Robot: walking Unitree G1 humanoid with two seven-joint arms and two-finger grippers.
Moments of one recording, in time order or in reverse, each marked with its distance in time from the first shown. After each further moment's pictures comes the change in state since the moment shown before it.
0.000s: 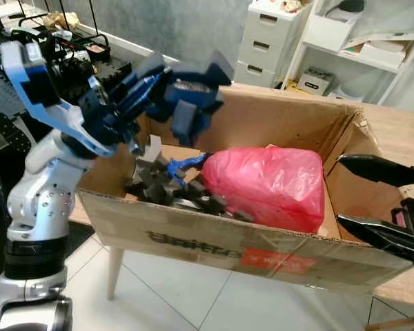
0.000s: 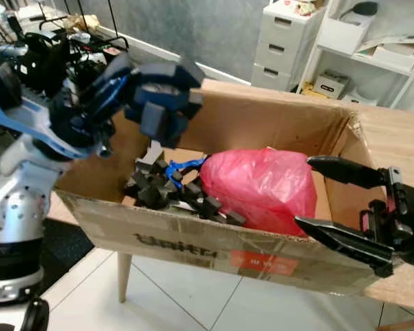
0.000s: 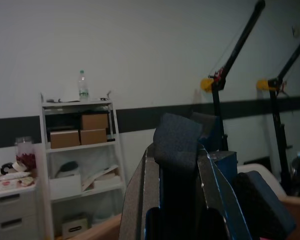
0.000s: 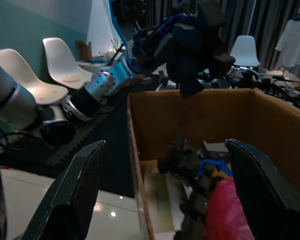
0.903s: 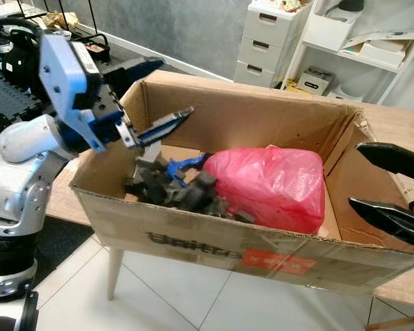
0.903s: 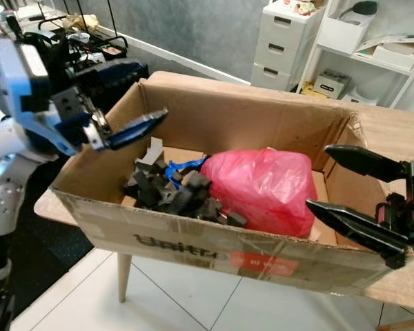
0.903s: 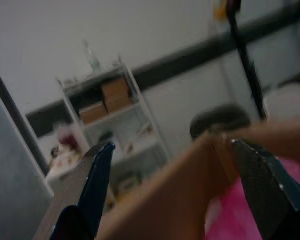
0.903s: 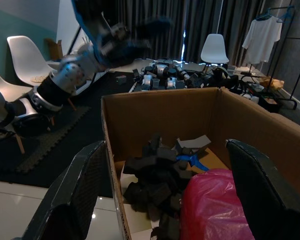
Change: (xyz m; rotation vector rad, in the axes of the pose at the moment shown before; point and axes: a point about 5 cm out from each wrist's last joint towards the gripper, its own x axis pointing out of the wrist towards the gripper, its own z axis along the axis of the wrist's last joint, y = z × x) left arm 0.002 0.003 0.031 0.253 0.197 -0.035; right arm -0.006 -0.002 0.015 -0.046 0.017 -0.124
